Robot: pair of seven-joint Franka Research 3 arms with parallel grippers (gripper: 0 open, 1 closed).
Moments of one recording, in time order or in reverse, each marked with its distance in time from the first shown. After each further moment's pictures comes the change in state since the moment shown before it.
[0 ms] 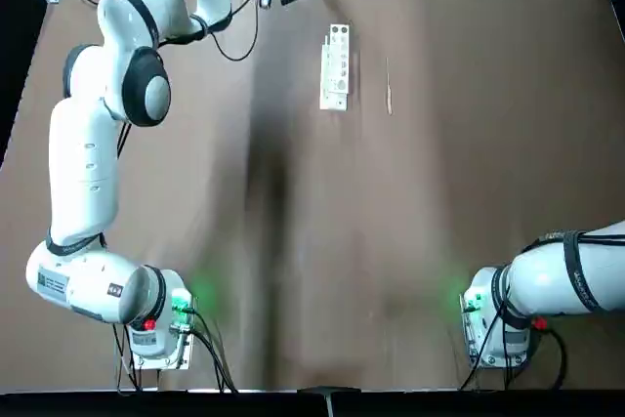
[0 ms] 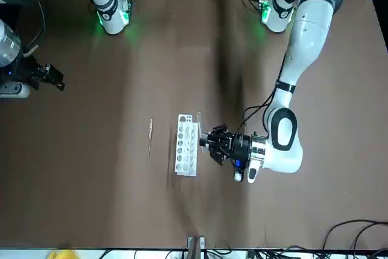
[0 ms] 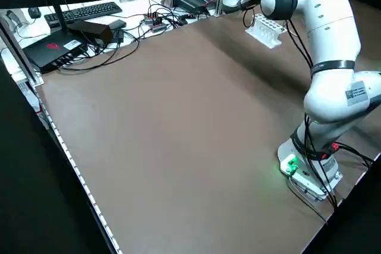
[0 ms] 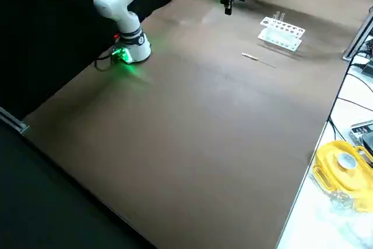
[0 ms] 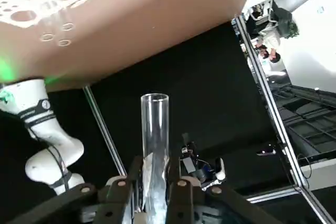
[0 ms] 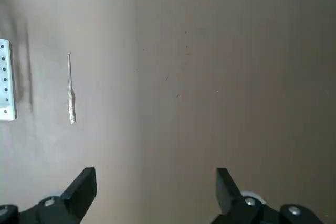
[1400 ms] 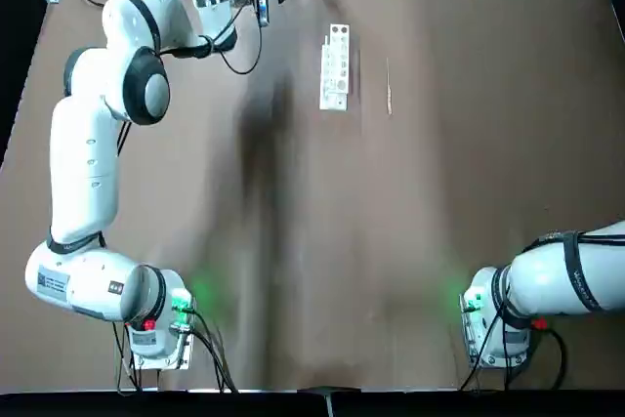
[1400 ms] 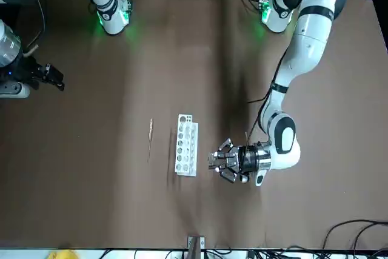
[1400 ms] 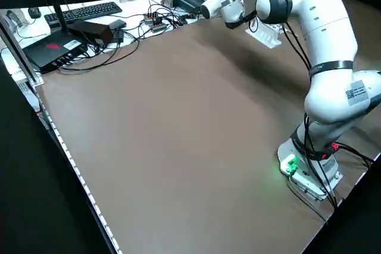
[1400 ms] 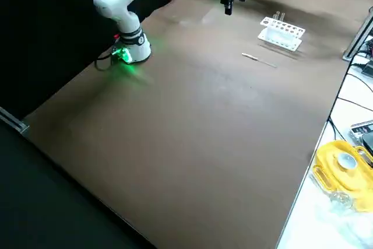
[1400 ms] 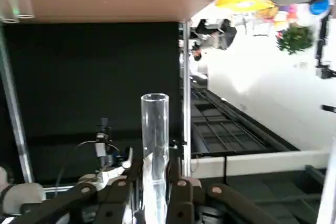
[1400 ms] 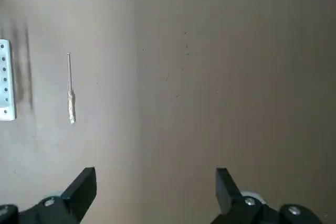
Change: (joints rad) left arm 0.031 0.041 -0.009 -0.082 -0.323 0.138 -0.122; right arm 0.000 0.000 0.000 0.000 0.000 0.000 0.000
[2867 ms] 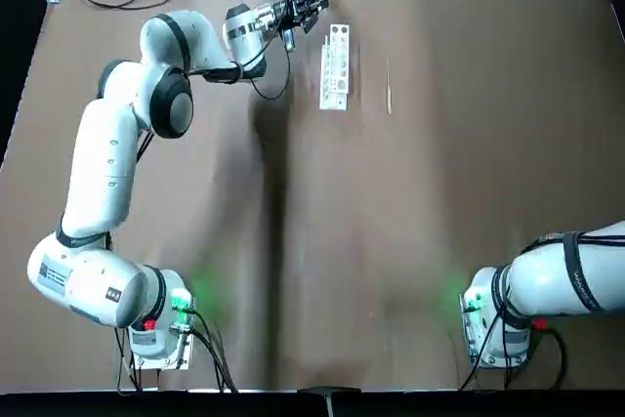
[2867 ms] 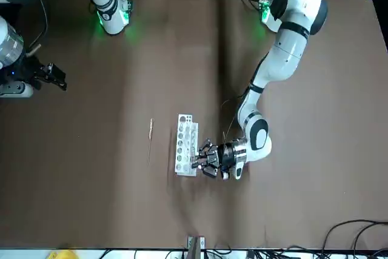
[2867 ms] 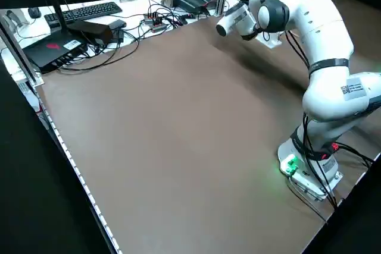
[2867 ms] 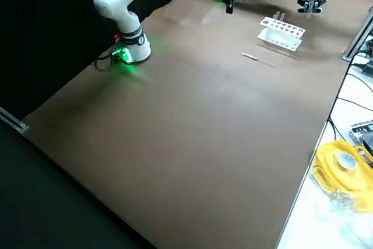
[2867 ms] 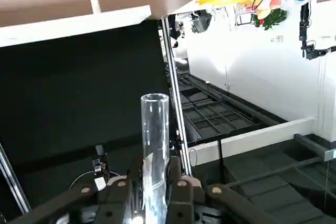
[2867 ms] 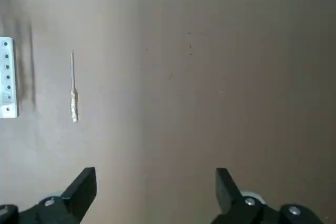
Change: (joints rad) left arm -0.112 0.147 -0.020 0.050 -0.212 0.071 0.327; right arm 0.014 0.000 0.000 0.000 0.000 0.000 0.000
